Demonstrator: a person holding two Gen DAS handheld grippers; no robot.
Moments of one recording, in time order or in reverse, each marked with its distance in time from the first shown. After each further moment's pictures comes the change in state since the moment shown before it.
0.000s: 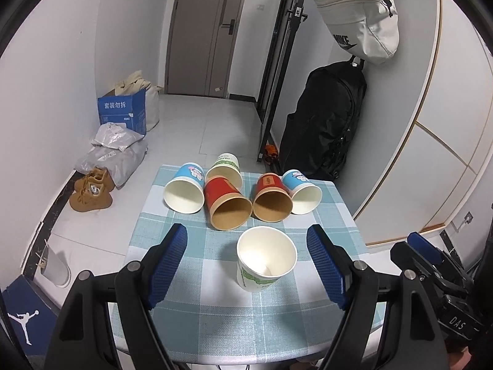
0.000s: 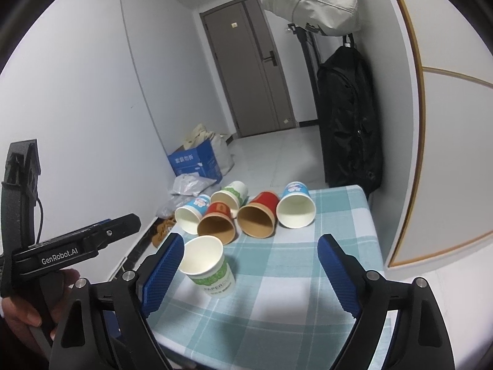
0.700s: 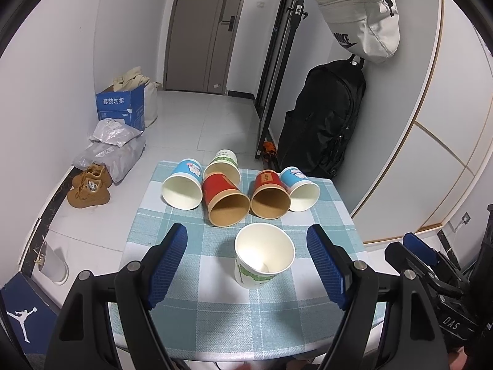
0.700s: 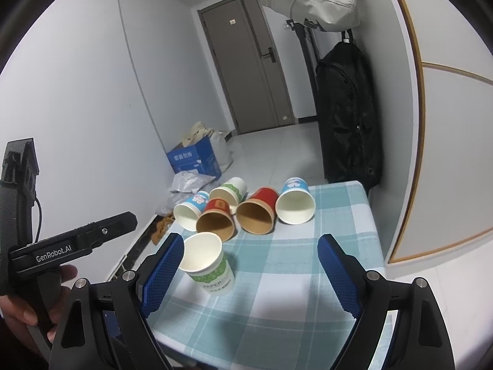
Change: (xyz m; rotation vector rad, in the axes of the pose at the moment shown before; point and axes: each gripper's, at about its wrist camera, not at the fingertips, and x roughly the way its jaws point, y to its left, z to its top) left arm 0.002 -0.002 -0.001 -0.007 0.018 -0.002; right arm 0.000 0.000 0.000 0.003 0.017 -0.004
